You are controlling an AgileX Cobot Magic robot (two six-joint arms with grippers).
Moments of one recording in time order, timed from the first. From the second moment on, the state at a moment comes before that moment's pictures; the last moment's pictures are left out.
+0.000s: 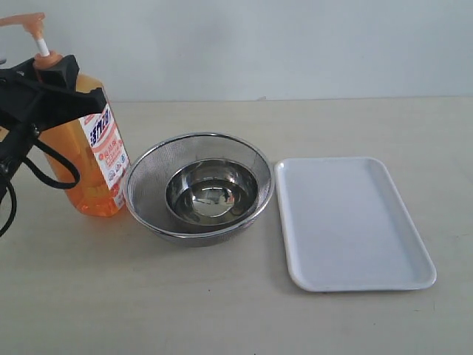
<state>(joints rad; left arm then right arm) -0.37 1.63 -0.55 -0.40 -1.11 0.15 0.08 0.00 0.00 -0.01 0.36 0.07</state>
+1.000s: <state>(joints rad) -0.37 1.71 -0.57 -0.41 -1.14 0.17 0.08 0.00 0.00 -0.01 0.36 0.07</state>
